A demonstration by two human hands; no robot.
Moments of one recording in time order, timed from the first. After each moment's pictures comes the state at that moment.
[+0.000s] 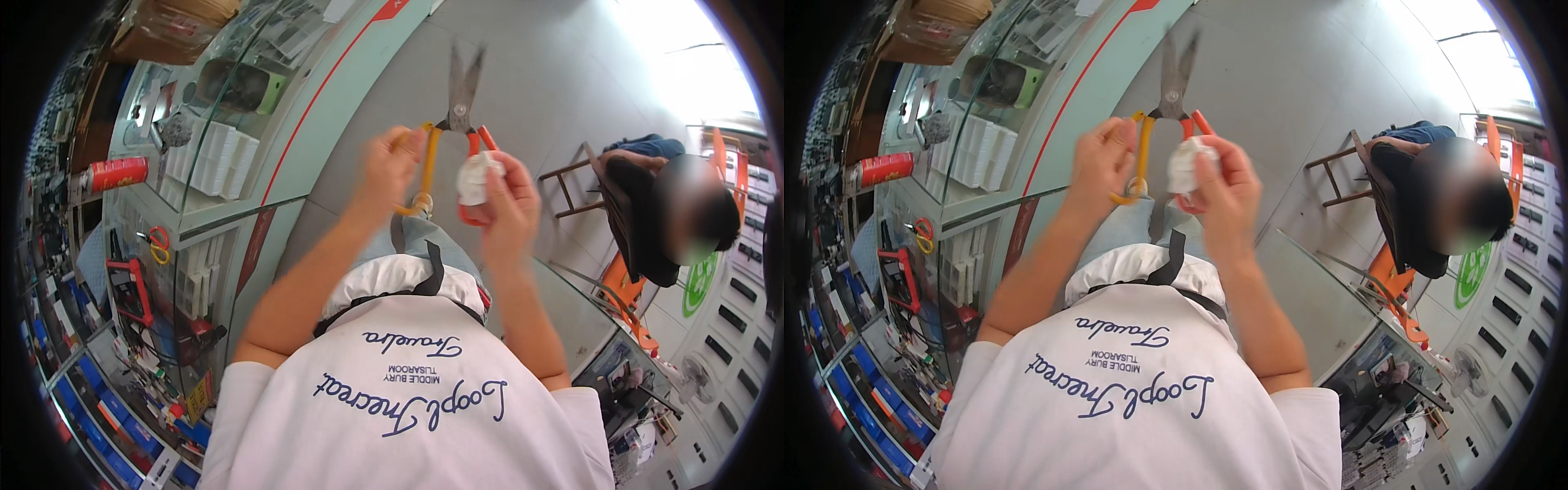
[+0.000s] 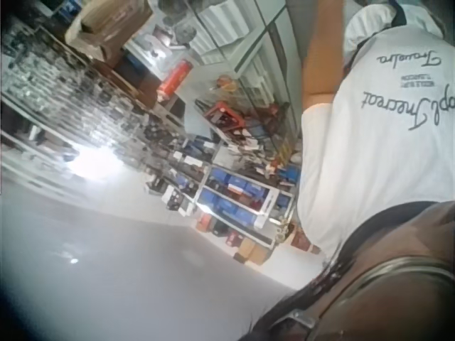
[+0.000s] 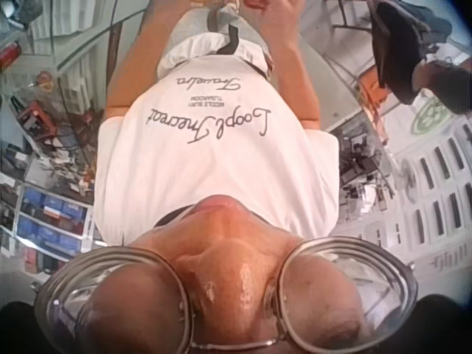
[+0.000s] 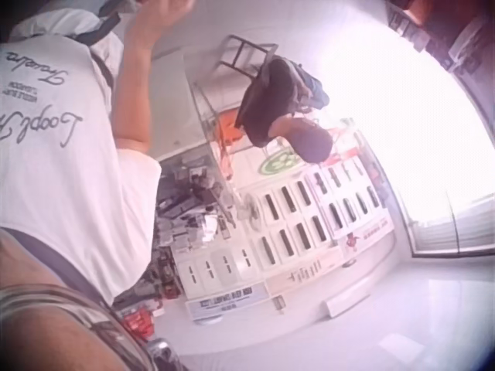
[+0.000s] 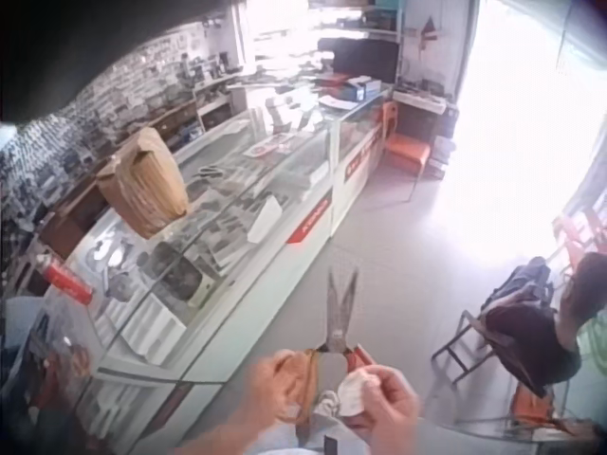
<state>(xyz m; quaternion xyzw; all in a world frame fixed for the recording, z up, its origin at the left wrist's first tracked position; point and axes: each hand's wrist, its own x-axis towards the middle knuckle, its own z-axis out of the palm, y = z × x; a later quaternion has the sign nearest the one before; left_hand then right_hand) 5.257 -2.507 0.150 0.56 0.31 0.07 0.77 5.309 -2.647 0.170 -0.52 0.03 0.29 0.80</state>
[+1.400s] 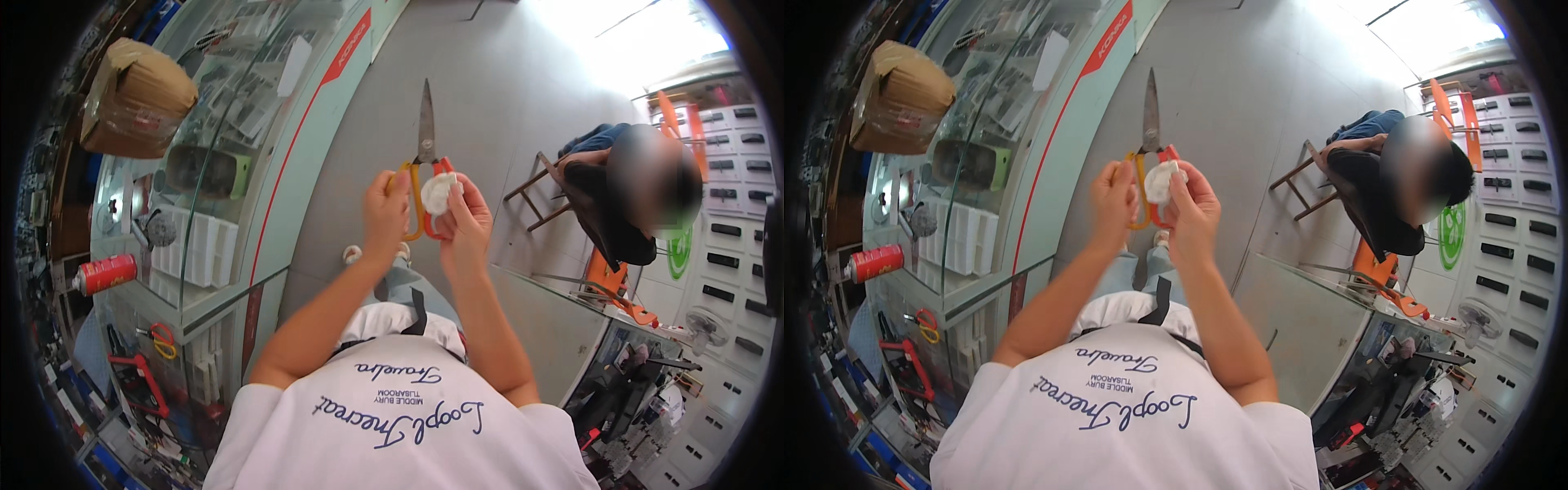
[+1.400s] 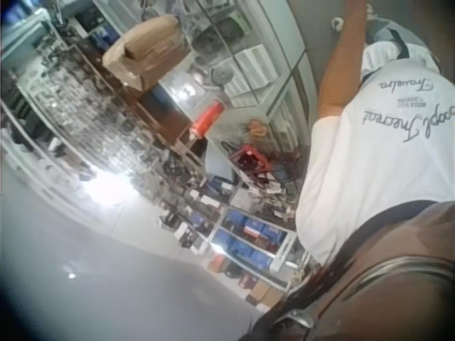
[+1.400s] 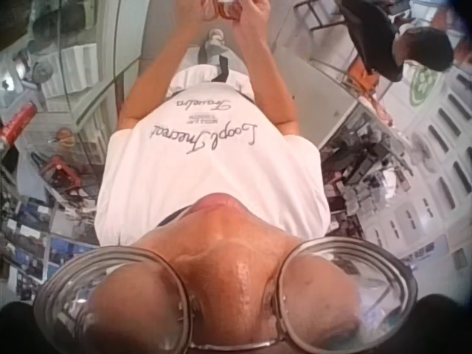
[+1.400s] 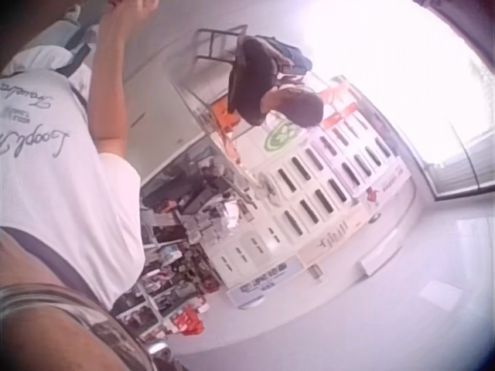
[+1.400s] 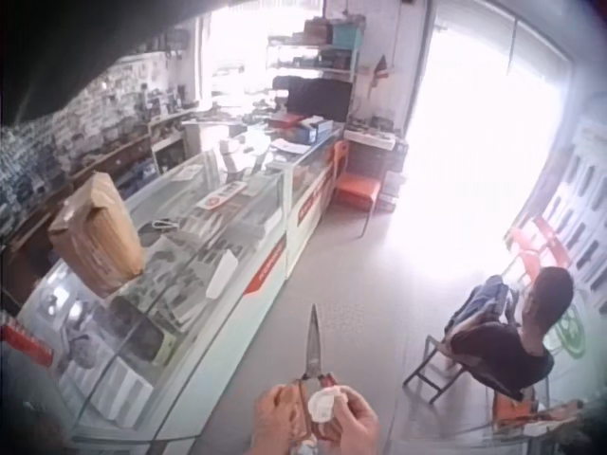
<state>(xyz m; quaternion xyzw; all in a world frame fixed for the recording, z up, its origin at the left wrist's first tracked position) 5.307 -2.478 0.115 0.55 0.26 0.05 0.80 5.345 -2.606 0.143 -0.41 0.09 0.25 0.87</state>
